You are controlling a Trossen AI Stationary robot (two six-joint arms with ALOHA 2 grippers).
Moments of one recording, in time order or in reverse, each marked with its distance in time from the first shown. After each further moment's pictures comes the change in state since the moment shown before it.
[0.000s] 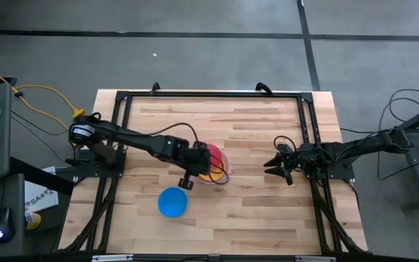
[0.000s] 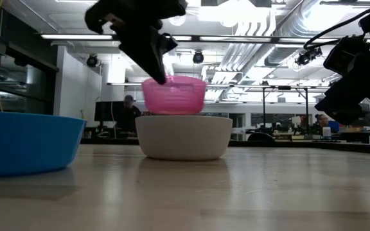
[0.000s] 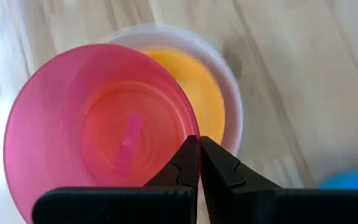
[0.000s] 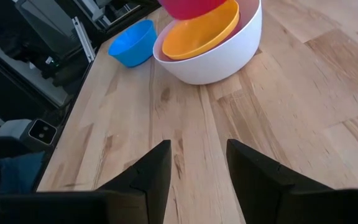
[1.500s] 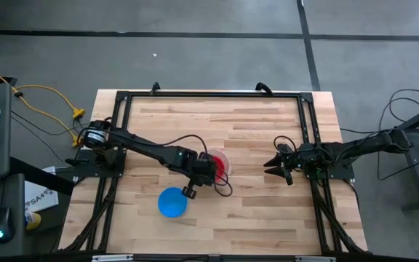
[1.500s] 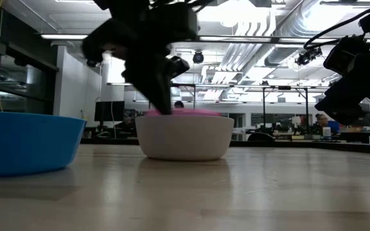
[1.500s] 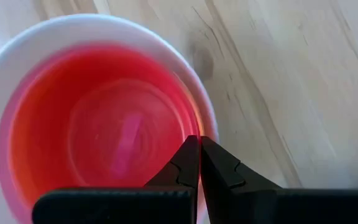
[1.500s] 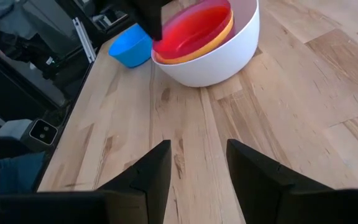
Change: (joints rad) left arm -0.042 0.145 -0.003 0.100 0.047 0.019; right arm 0.000 0.000 0.000 0.002 0.000 0.000
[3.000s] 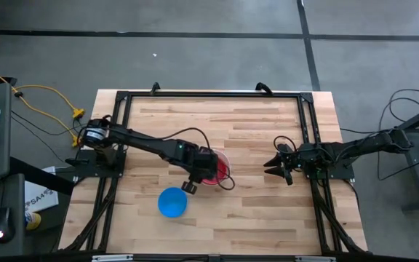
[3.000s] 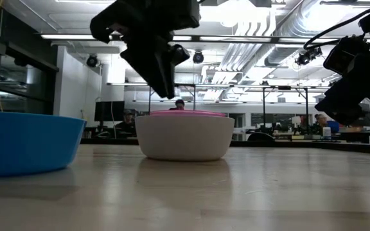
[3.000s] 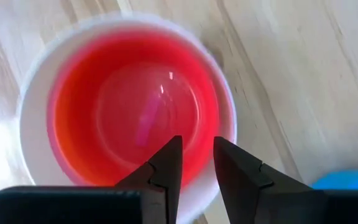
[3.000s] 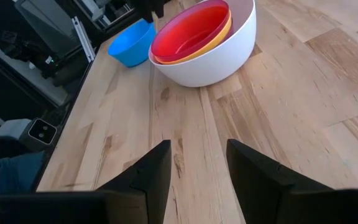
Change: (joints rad) left arm 0.039 -0.015 0.101 -0.158 0.018 0.009; right arm 0.000 0.003 0.000 0.000 0.000 0.000
